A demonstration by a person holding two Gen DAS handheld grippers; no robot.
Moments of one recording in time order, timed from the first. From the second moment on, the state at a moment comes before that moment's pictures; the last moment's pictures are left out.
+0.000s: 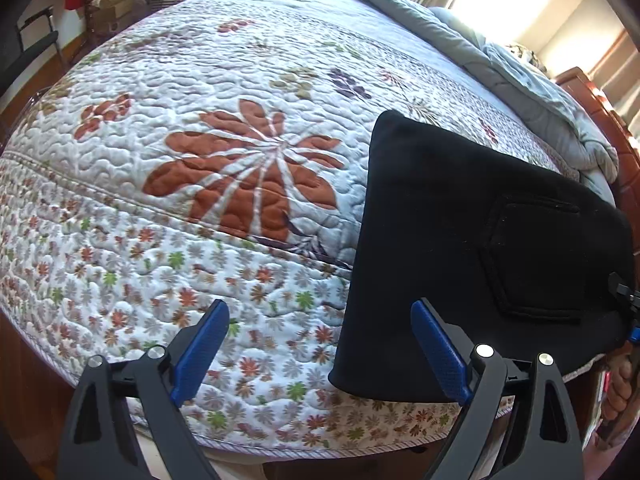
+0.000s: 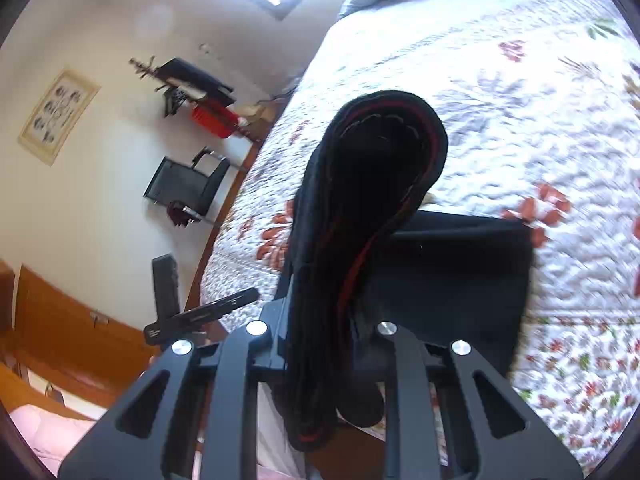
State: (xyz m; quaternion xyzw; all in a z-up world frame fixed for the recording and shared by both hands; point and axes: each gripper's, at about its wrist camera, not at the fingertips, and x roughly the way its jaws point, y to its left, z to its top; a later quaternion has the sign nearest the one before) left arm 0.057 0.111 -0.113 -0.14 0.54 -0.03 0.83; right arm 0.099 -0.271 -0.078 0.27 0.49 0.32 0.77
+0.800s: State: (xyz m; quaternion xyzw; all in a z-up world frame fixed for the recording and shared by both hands) left arm 0.139 0.095 -0.140 -0.15 0.58 -0.11 0.79; right arm 0.119 -0.263 -0.133 0.24 0.54 0.21 0.78
